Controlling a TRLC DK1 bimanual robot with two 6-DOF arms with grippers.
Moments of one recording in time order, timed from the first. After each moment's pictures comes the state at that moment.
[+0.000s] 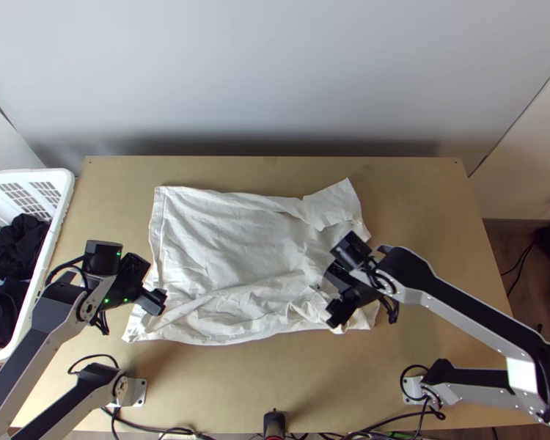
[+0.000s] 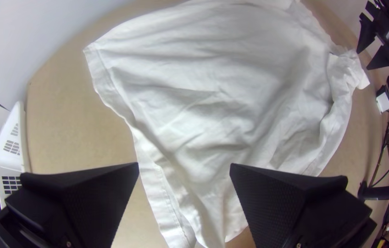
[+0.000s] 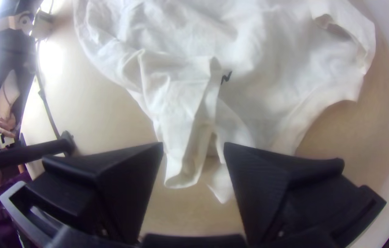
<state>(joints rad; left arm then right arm) -0.19 0.93 0.76 -0.84 0.06 0.33 0.78 1.38 1.07 -1.02 -0.15 -0.07</state>
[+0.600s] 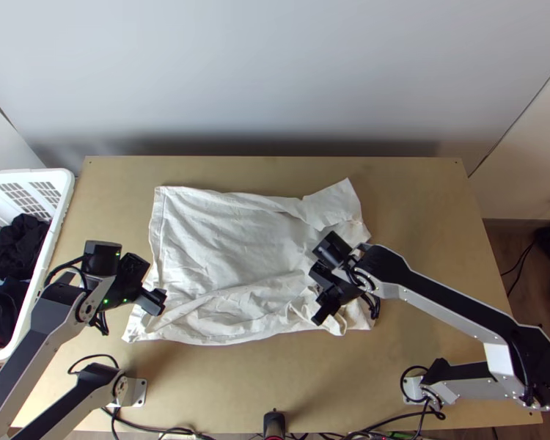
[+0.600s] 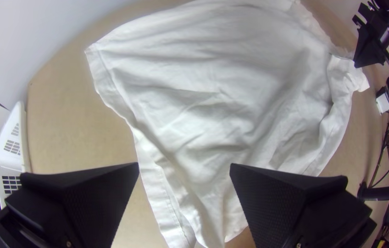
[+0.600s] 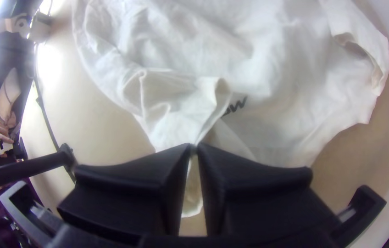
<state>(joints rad) -0.19 0.92 0.76 -0.84 0.06 0.33 0.83 1.49 1.10 -0.93 -0.16 -0.04</state>
